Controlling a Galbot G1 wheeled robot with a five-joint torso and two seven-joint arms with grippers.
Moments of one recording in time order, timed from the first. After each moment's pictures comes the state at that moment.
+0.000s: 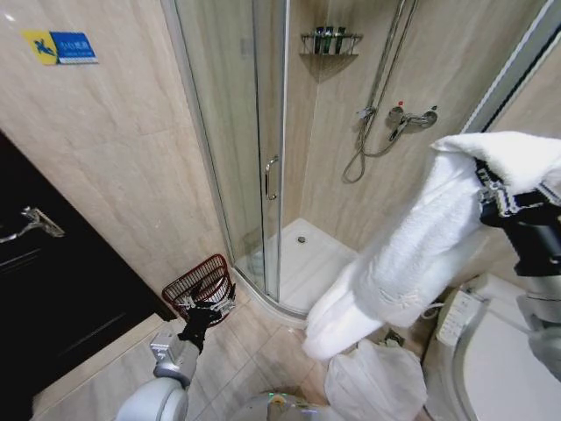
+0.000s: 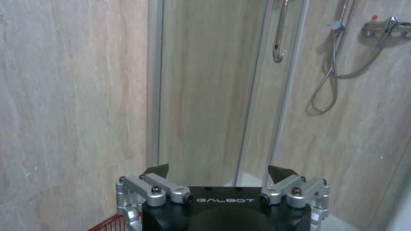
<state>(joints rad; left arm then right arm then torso) 1.84 -1.54 -0.61 -2.40 -0.15 0.25 0.12 -1.63 0.81 1.26 2.50 0.84 0.06 0.07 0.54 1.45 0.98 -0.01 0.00</state>
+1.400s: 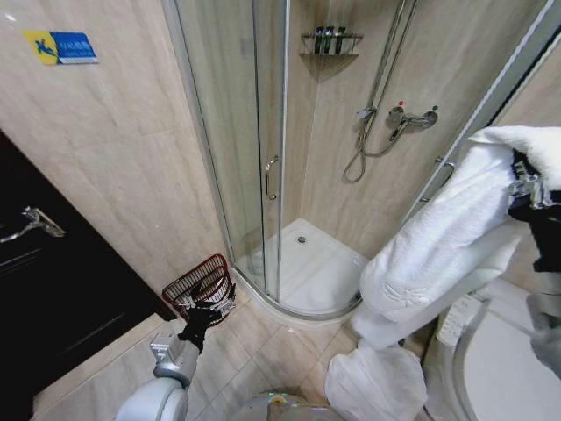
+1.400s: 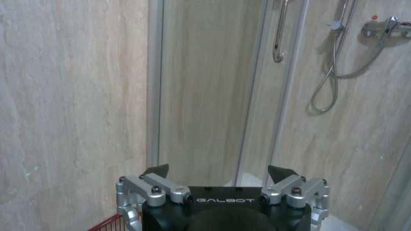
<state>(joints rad) 1.84 -1.54 -0.61 -2.40 -0.15 0.25 0.12 -1.62 0.85 1.28 2.50 0.89 0.03 0.20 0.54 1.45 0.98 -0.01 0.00</state>
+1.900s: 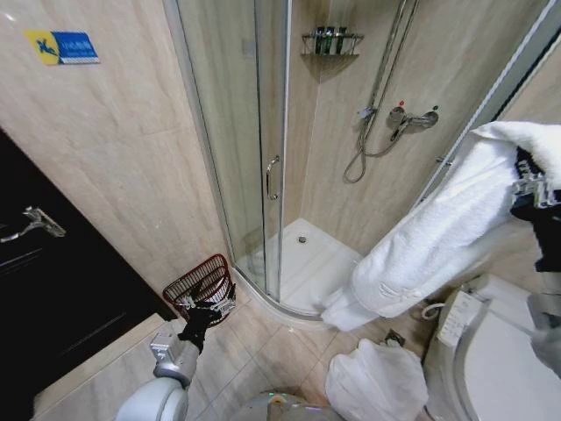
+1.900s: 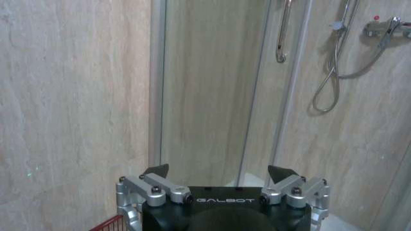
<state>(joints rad) 1.84 -1.54 -0.61 -2.40 -0.15 0.25 0.12 -1.62 0.85 1.27 2.50 0.90 0.04 0.20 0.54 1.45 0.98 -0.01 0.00</state>
